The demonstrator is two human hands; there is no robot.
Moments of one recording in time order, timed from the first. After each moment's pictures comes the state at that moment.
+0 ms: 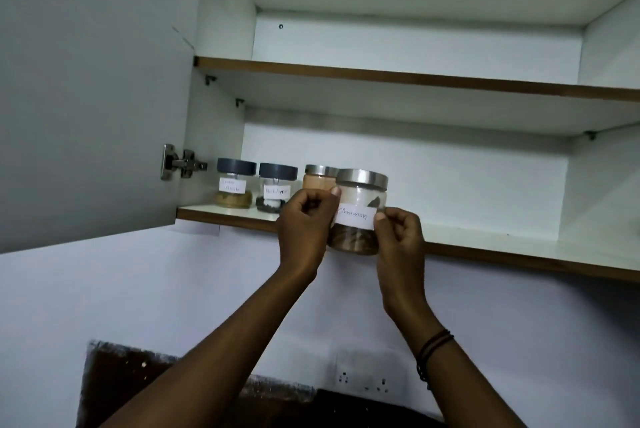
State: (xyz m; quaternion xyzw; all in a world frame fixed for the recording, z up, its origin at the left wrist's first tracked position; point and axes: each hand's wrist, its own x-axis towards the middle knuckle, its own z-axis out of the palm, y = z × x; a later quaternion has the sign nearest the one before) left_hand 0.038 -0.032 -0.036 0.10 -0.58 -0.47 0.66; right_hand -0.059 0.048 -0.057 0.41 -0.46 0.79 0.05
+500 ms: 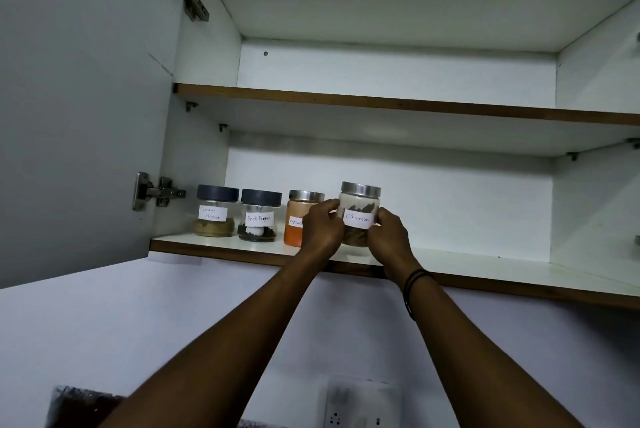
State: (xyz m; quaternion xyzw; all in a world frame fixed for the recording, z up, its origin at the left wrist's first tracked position) left_hand -0.044 -0.073 0.016 0.16 -0.71 -0.38 0.56; right_hand -0.137 0.003 0.015 0.43 -0.68 0.59 0.09
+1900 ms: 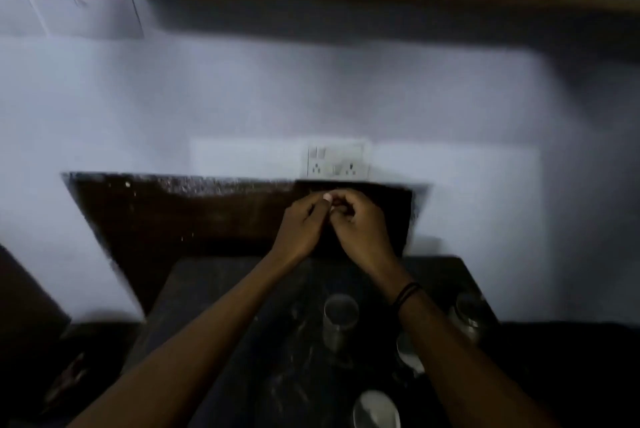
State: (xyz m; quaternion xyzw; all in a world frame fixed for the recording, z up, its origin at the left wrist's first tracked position) left_hand 0.030 0.021 -0.323 0.15 -0.78 -0.50 0.35; right_hand -0.057 0.114 -0.320 0.43 -0.71 0.56 -0.01
